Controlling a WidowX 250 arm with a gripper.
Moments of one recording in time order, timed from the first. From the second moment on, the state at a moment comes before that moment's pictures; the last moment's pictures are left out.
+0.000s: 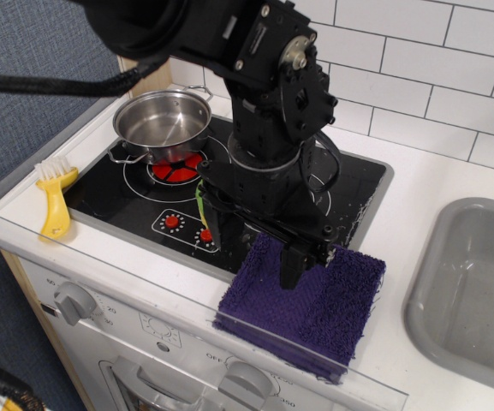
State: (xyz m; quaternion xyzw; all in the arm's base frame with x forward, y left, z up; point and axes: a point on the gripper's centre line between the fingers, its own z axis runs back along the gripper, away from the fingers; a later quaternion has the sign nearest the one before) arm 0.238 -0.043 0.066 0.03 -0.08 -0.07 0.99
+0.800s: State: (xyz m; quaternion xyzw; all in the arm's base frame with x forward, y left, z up) arm 0.255 -0.028 0.076 -0.04 -0.04 -0.08 0.99
